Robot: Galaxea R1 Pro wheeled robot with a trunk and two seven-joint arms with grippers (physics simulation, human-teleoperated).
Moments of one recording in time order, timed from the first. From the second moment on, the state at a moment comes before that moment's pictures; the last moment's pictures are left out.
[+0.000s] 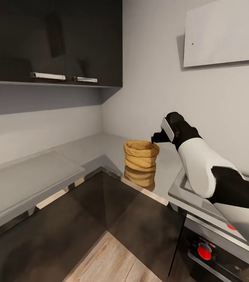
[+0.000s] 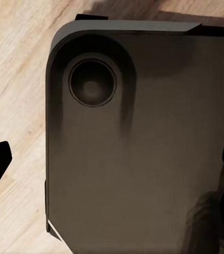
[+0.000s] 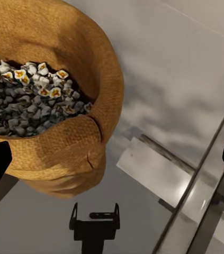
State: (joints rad) left arm 0.00 -0.02 0.02 -0.06 0.07 -0.01 0.00; right arm -1.52 0.13 -0.15 -0.41 0.16 1.04 -0.14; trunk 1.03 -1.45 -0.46
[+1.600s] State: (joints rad) left arm 0.00 -0.02 0.02 -0.06 0.07 -0.01 0.00; right arm -1.52 0.13 -0.15 -0.32 0.15 0.76 -0.14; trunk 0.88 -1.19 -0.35
